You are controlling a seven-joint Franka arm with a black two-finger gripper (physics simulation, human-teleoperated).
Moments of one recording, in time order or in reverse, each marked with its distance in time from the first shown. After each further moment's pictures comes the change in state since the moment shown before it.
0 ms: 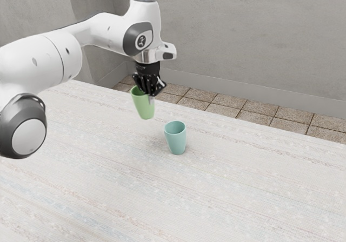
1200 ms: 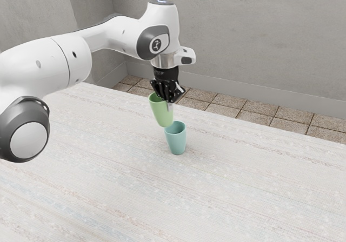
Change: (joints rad) arm -0.003 0.010 -0.116 0.019 0.013 -0.002 -0.063
